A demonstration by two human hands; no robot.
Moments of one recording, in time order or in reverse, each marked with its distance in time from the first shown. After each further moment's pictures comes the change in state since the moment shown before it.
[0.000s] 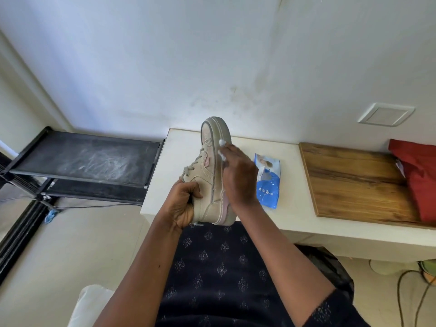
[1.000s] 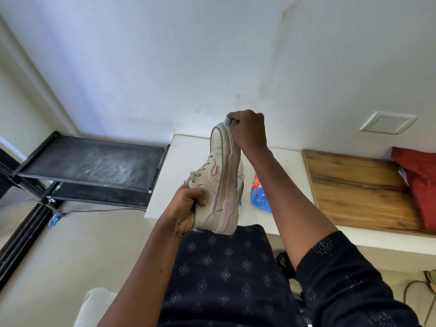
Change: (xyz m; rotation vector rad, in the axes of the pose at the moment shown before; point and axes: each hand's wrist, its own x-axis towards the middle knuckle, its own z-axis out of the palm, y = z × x) left_hand -0.005 0.005 -0.007 0.153 0.041 -0.002; right_hand 0.104 0.009 -0.001 -0.029 -0.252 0.125
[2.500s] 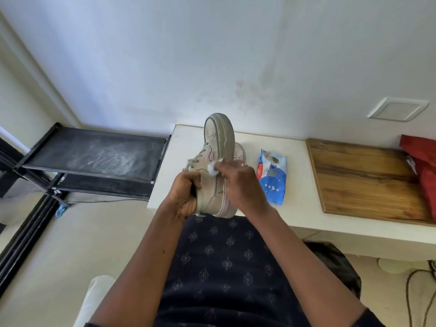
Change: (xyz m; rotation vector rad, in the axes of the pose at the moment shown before) left_hand 0.011 0.002 0.001 -0.073 -0.003 -0.111; right_hand -0.129 -0.001 0.005 0.019 -0.106 -0.317
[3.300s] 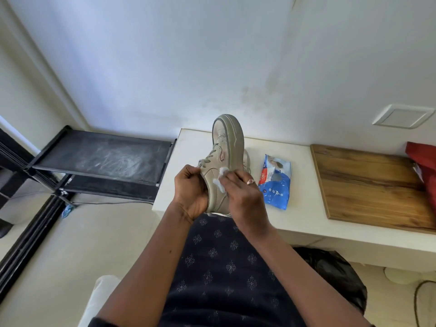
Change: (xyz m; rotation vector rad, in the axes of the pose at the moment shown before) left_hand 0.010 -0.003 -0.001 -0.225 -0.137 0.114; right_hand -0.029 -0.008 0.016 -0.159 0.165 -0.067
